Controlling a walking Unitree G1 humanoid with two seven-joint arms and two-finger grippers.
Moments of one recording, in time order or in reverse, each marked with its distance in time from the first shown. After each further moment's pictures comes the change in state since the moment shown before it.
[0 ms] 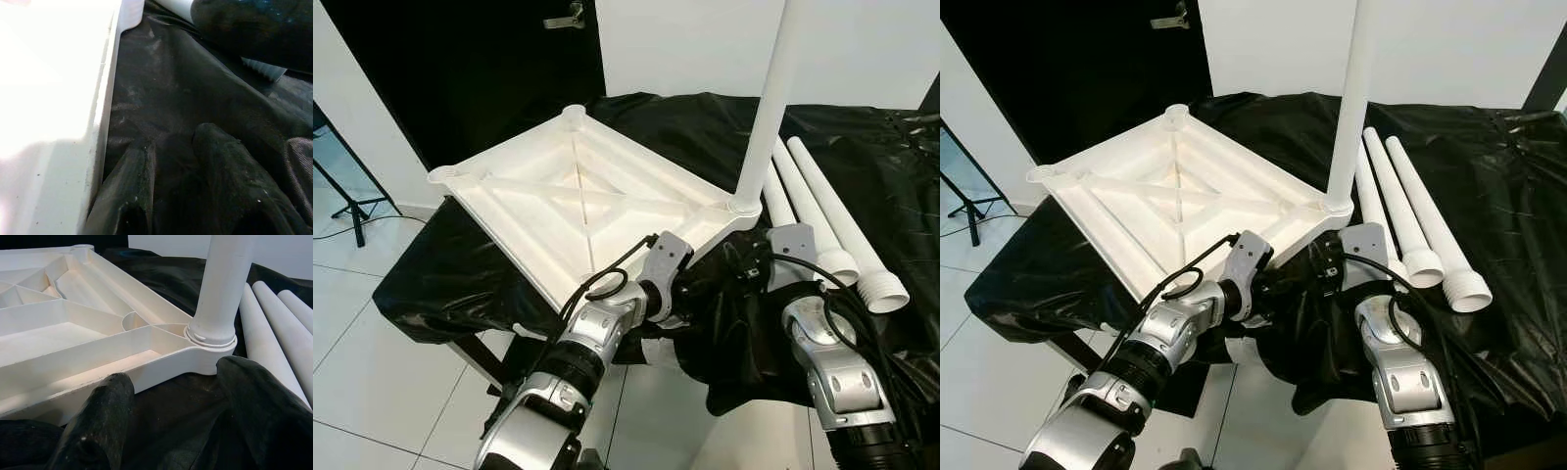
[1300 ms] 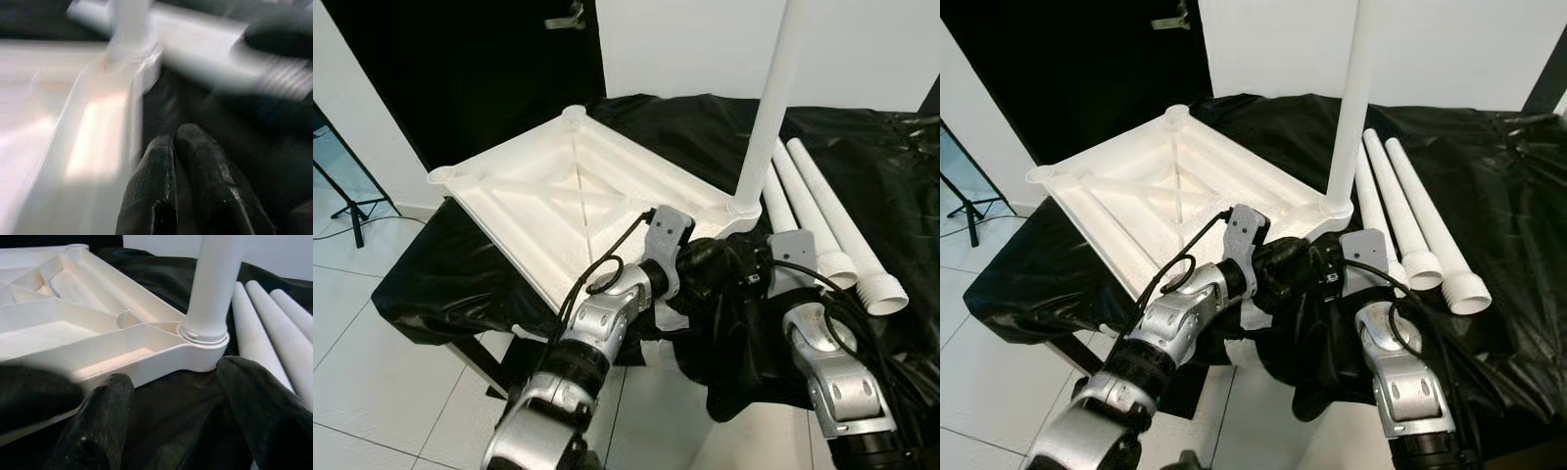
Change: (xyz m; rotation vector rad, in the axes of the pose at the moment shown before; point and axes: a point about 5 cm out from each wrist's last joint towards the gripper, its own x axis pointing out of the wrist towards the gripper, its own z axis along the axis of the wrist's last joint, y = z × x) left arm -0.004 0.015 0.015 0.121 -0.107 0.078; right arm -0.001 0.000 0.000 -0.006 0.000 -0.008
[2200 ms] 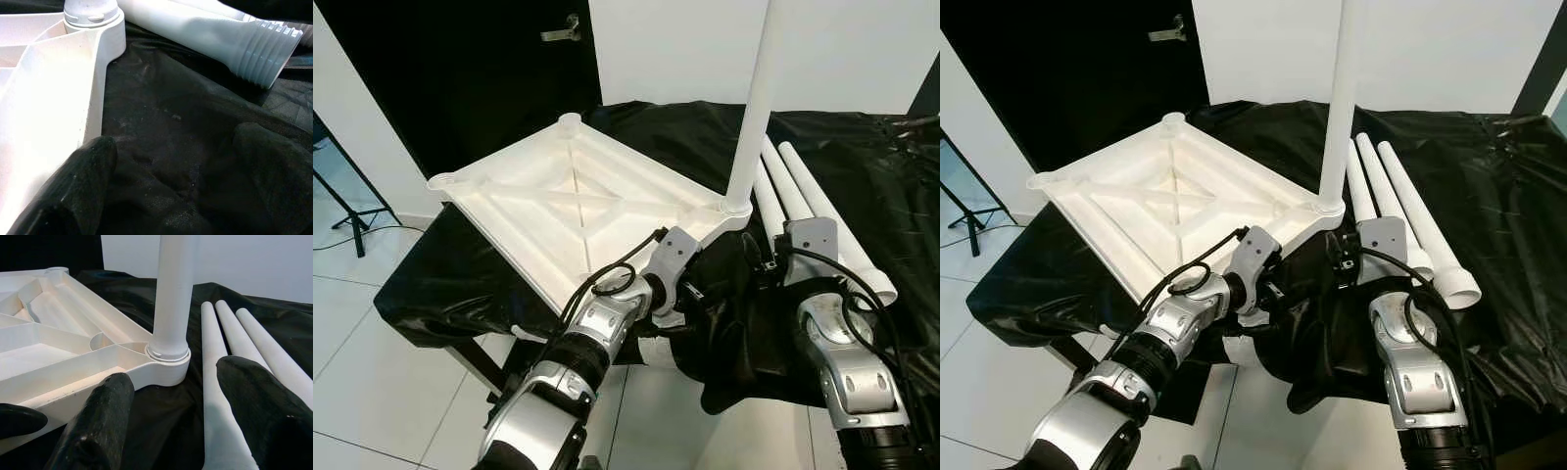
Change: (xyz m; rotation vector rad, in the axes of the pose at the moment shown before) left arm 0.011 -0.018 -0.009 -0.005 0.133 -0.097; right arm -0.002 -0.017 0.009 -0.008 -0.037 -0.080
